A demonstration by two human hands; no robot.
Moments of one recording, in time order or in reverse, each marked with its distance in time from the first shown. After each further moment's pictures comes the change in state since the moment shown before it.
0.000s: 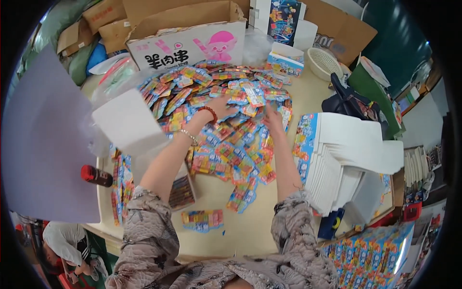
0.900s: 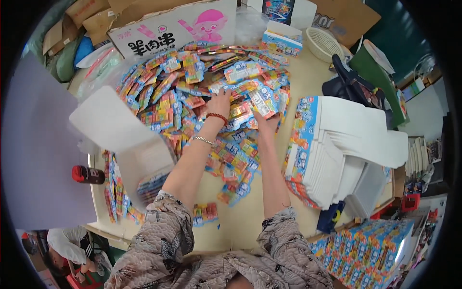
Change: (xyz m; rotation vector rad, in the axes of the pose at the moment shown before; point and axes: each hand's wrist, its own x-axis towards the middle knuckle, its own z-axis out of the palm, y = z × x) left_hand 0.012 0.001 0.113 0.373 0.457 -0.154; right_hand -0.090 0.024 0.010 0.306 0.198 -0.076
